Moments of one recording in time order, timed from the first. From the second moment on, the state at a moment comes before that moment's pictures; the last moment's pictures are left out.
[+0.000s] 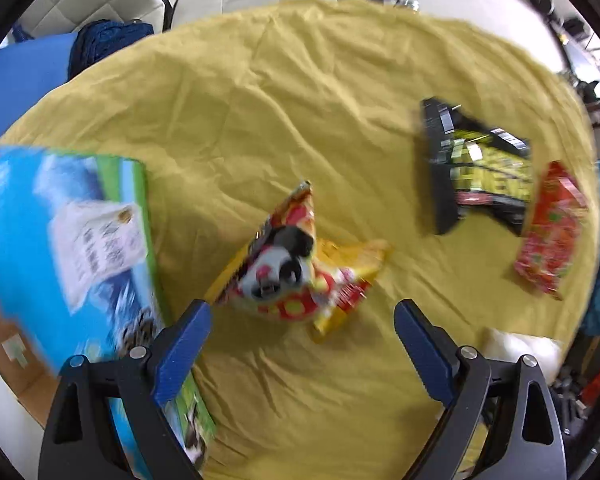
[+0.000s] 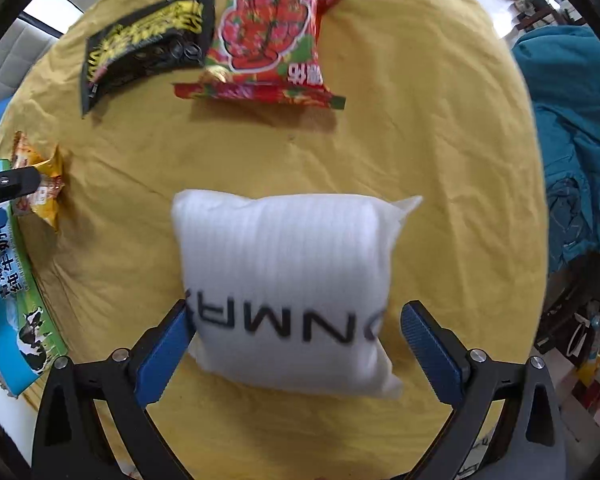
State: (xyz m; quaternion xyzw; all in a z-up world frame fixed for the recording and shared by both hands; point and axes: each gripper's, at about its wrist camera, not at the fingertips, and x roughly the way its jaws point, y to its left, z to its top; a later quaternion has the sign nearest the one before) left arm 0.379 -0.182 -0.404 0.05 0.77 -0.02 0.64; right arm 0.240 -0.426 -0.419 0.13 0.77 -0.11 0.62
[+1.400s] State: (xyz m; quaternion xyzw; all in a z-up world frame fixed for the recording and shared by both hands) left arm 0.238 -0.180 -0.304 -0.01 0.68 -0.11 0.73; right arm 0.206 -0.408 -0.338 0.14 0.72 -0.06 0.68
